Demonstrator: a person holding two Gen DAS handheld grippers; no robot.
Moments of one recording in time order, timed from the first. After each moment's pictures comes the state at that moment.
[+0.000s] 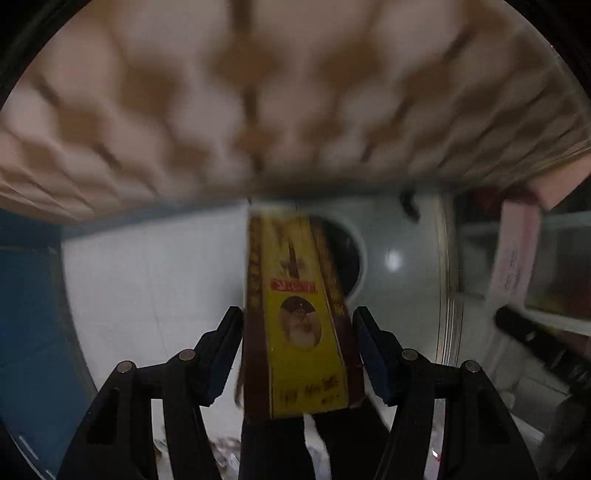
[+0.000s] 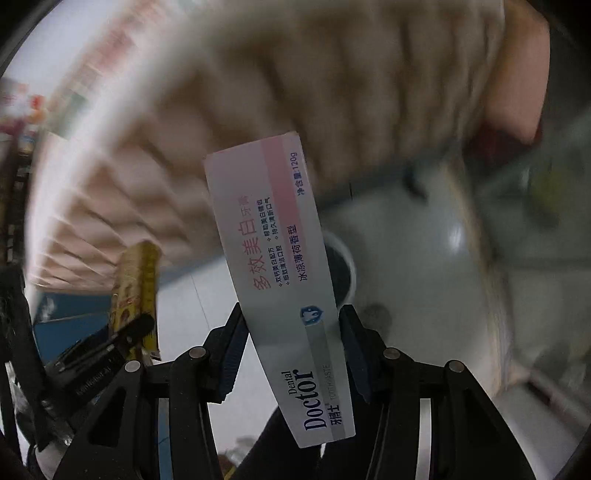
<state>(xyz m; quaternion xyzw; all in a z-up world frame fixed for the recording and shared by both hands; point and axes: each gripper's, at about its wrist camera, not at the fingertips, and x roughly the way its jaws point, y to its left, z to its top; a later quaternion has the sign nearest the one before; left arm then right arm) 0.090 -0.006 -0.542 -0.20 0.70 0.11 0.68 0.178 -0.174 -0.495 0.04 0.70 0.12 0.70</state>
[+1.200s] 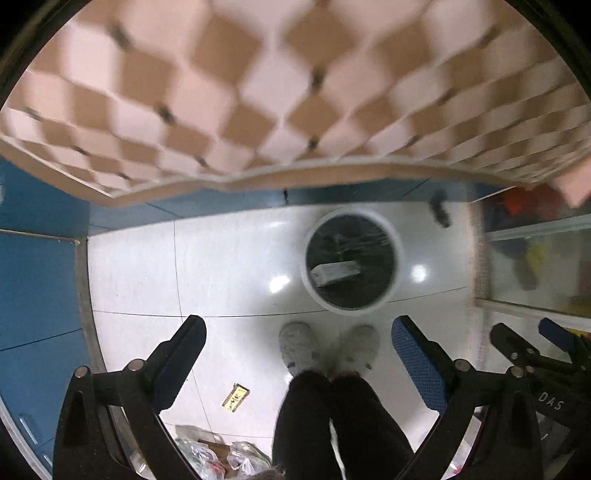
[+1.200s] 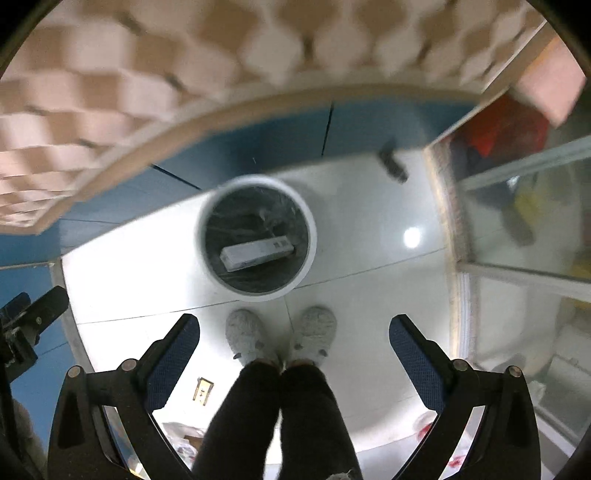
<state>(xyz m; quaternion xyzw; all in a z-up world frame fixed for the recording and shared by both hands) 0.037 -0.007 -0.471 -0.16 0.67 0.16 0.71 0.132 -0.160 -0.562 -0.11 0.70 0.10 0.69</state>
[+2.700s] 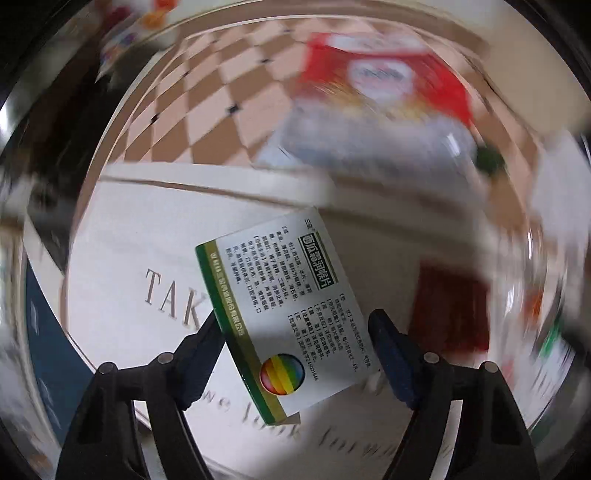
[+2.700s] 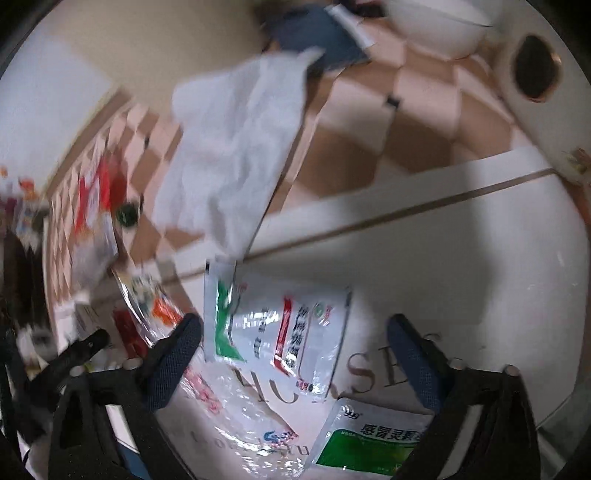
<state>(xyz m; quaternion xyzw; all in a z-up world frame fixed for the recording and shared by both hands) 0.339 0.133 -0.360 -0.17 0.62 0.34 0.68 0.549 -0.012 -0.378 -0.03 0.67 0.17 0.72</state>
